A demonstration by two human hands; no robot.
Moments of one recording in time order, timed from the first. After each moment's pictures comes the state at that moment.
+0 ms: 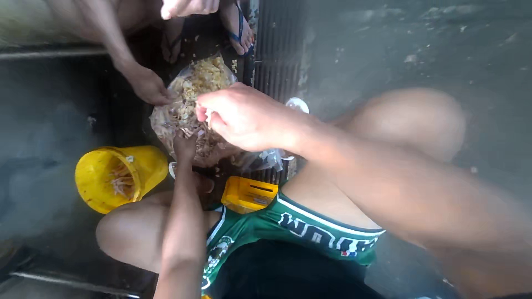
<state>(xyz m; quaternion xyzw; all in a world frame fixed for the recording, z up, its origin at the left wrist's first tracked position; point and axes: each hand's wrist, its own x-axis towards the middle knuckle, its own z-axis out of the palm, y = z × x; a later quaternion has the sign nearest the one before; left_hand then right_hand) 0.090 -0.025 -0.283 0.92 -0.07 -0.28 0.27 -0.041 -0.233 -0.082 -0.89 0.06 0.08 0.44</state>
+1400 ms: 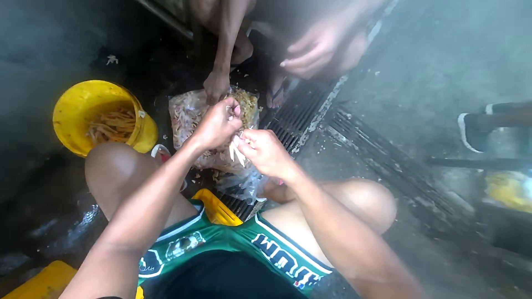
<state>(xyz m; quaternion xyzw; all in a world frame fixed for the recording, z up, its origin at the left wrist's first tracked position) 0.085 -0.016 -0.119 0.78 -0.26 -0.32 0.47 -0.042 -0.159 -0.111 -0.90 0.03 0.06 0.43</state>
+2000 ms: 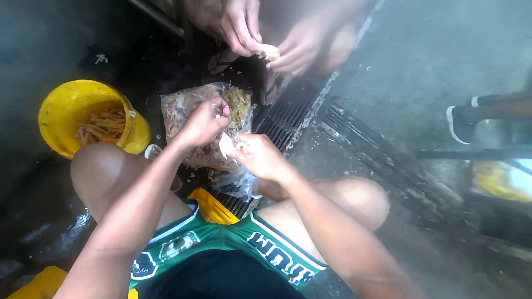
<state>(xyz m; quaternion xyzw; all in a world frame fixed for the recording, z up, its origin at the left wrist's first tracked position) 0.087 -0.013 -0.115 0.78 -0.25 -0.36 0.46 -0.055 -0.164 -0.106 -0.90 0.08 0.15 0.40</state>
